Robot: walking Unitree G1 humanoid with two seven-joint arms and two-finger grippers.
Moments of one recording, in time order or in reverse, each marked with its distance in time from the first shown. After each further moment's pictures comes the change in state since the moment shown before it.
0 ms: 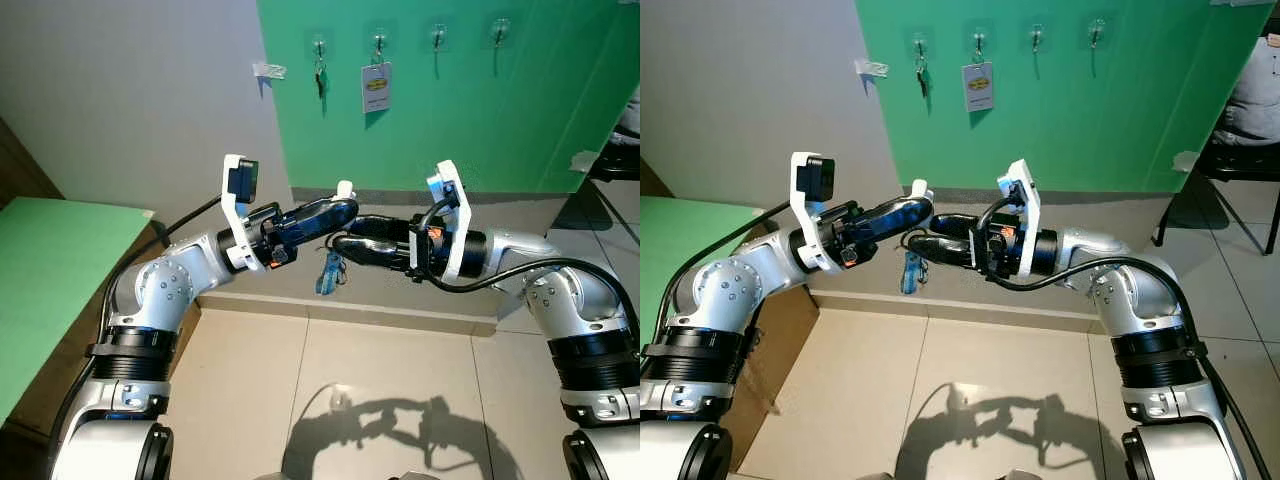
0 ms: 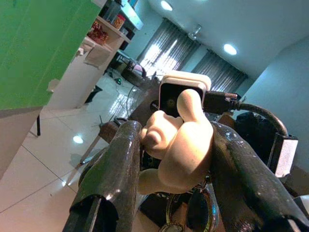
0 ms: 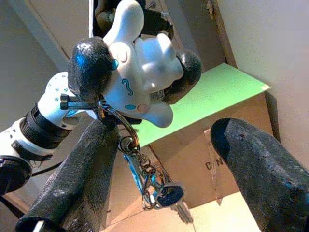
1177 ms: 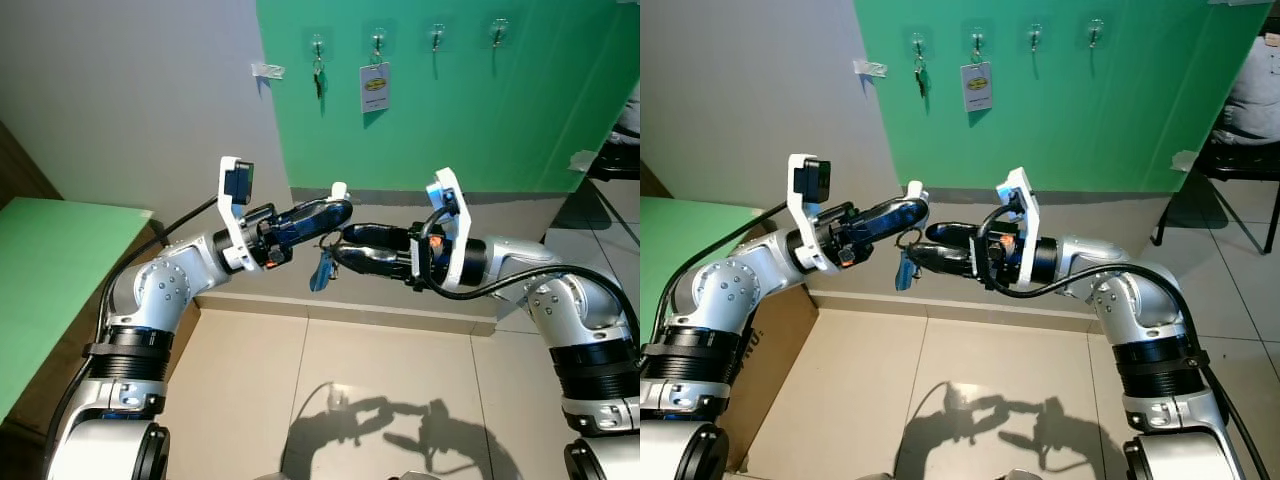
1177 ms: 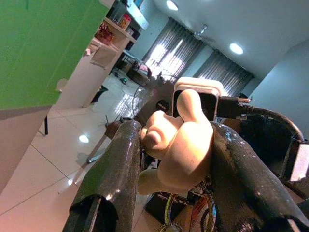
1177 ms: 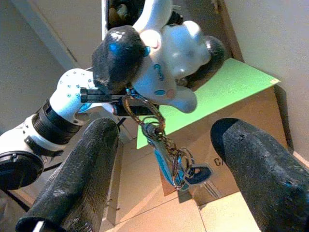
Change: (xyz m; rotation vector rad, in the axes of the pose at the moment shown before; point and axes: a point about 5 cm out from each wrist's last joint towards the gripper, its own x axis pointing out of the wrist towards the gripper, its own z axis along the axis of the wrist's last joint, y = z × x) left arm -0.005 0.004 0.000 0.011 0.000 0.026; right arm 0.000 0.007 -0.007 0.036 0.009 0.024
